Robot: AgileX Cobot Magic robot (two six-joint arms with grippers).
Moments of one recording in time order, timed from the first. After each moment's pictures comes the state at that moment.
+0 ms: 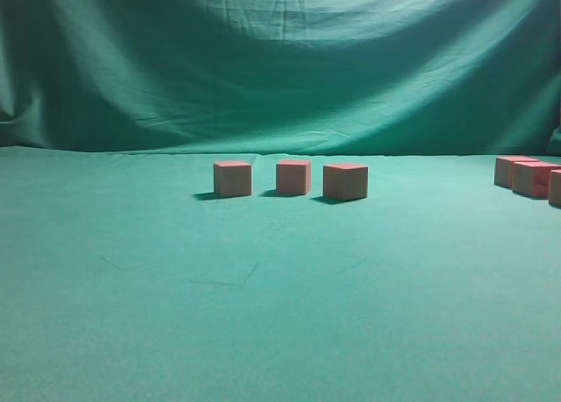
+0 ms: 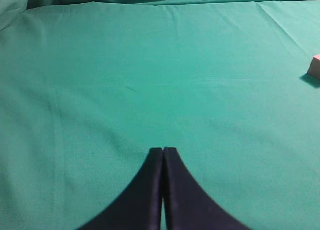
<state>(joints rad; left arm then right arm) -0.01 -0.01 0.02 0.02 0.35 0.01 0.07 1.30 -0.96 -0.20 1.09 0.18</state>
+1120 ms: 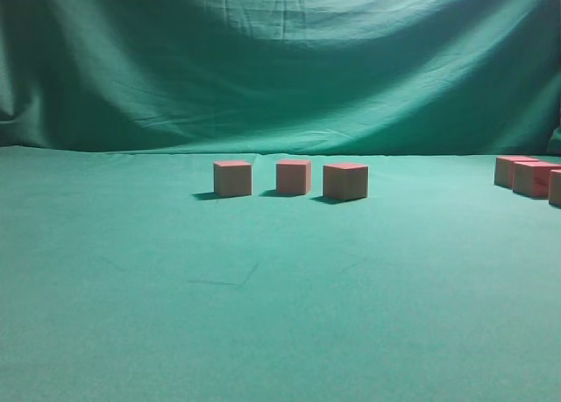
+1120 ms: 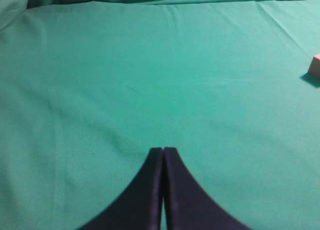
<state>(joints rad) -0.01 -0.01 0.02 0.02 0.35 0.01 0.01 1.74 -0.96 -0.24 0.68 0.12</state>
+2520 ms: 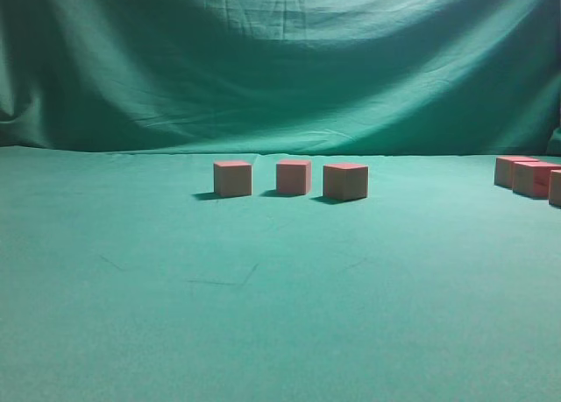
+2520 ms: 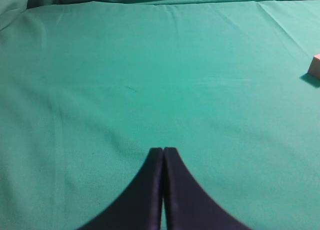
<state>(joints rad) -0.01 -0.01 0.02 0.02 0.35 0.01 -0.05 1.76 -0.96 -0.06 0.62 -0.06</state>
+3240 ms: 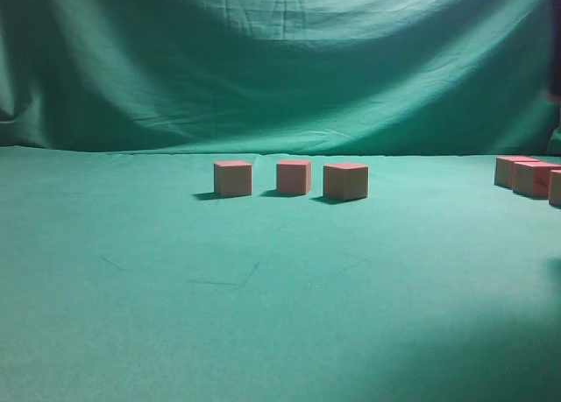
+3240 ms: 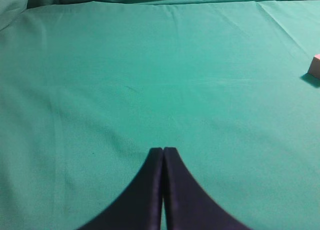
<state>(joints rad) -0.01 -0.01 0.02 0.02 0.35 0.01 0.29 1.46 -0.96 0.04 0.85 -0.02</state>
